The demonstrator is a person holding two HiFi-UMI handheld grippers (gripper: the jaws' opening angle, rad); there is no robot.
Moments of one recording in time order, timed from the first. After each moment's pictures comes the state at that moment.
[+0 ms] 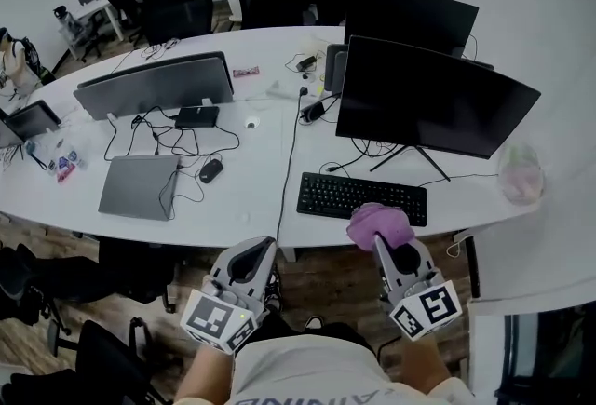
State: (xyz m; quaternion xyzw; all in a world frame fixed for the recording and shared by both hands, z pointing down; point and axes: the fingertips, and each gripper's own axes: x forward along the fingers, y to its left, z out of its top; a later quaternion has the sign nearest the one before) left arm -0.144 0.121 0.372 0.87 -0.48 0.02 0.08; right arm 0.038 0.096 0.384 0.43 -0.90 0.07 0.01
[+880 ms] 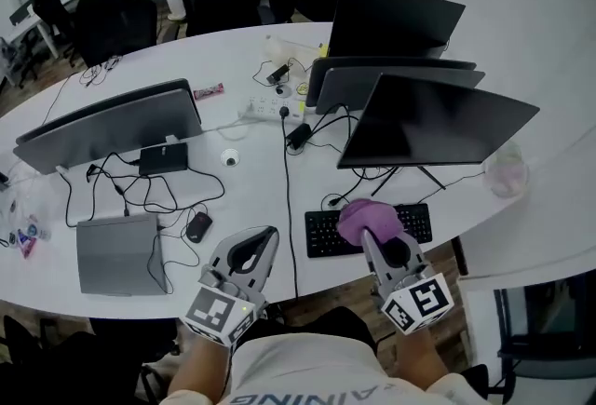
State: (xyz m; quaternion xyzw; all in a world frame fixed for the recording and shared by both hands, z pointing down) left arm -0.223 -0.064 0.383 0.93 -0.36 0.00 0.09; right arm -0.061 -0.048 0.395 0.51 -0.85 0.08 0.08
